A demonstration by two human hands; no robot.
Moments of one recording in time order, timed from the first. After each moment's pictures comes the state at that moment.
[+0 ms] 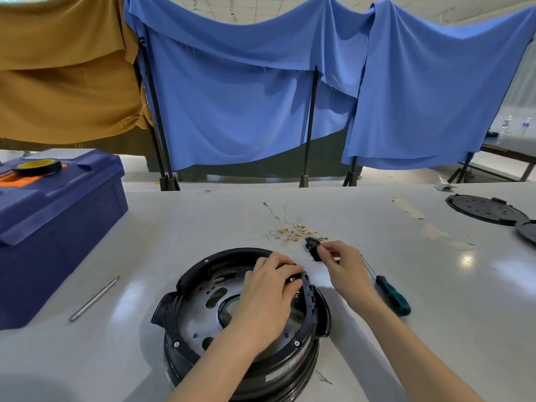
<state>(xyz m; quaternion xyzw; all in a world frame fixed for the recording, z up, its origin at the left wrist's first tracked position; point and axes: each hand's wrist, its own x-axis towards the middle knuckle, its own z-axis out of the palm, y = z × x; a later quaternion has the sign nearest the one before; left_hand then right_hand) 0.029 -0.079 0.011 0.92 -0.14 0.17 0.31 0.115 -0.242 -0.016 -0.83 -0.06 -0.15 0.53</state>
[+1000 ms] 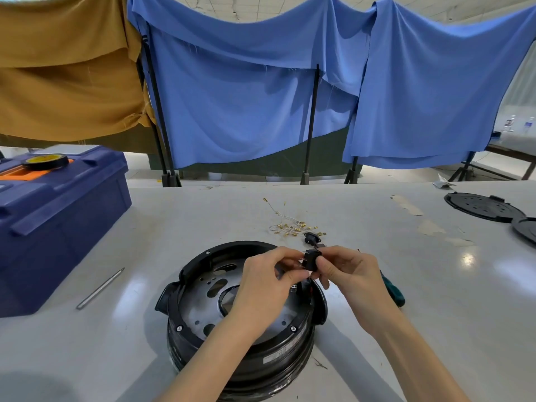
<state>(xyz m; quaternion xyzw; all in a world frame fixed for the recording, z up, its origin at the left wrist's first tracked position) 0.012 -0.084 0.030 0.81 -0.10 0.17 0.54 0.043 -0.247 0.014 -0.64 -0.17 -0.05 0.75</state>
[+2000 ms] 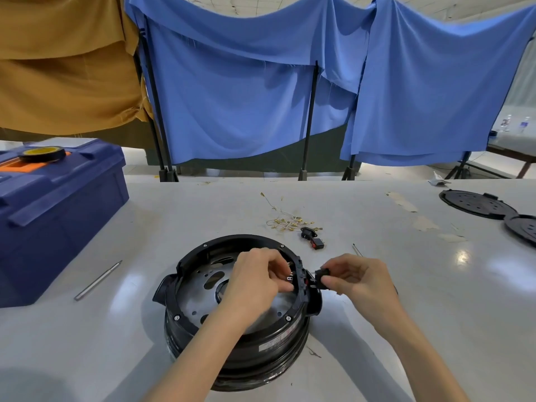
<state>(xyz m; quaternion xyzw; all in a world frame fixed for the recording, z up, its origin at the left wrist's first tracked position) 0.014 -0.072 0.025 0.90 -0.06 0.09 0.42 0.026 -0.268 0.012 -0.77 -0.11 -0.07 0.62</state>
